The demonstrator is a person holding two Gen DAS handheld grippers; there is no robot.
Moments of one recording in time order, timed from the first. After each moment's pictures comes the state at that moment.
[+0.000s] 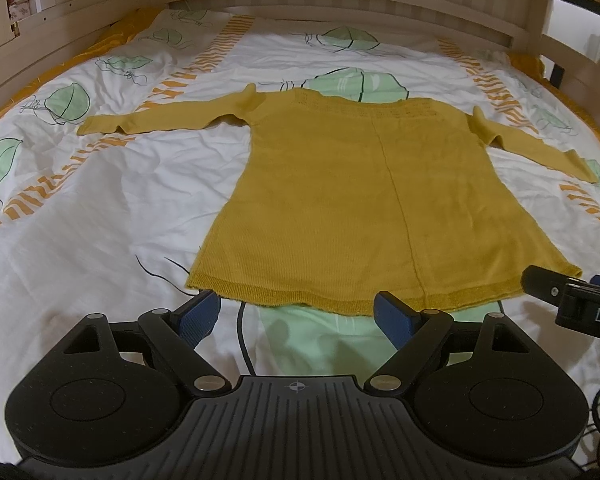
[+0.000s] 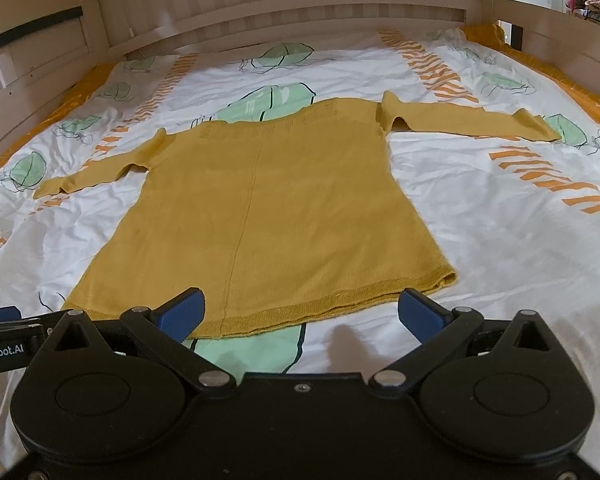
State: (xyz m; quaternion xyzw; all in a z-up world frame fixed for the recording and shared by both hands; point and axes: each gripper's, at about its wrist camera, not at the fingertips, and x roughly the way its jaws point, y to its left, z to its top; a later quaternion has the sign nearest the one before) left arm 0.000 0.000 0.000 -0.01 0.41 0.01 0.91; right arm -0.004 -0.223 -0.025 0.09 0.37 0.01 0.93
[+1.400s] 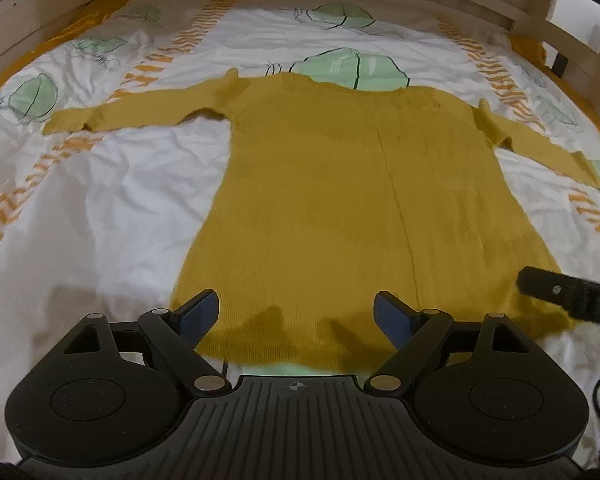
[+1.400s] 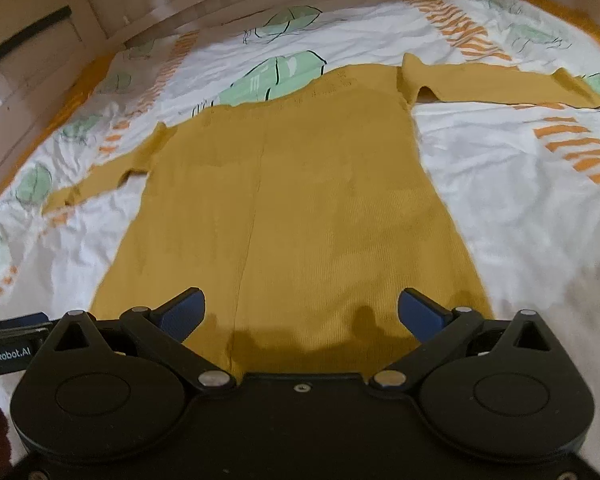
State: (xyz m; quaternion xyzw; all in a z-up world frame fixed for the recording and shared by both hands) left arm 0.077 0.003 -0.002 -0.01 0.46 -0.01 0.89; right arm 0.076 -0.255 -0.033 0.15 0.42 0.05 0.89
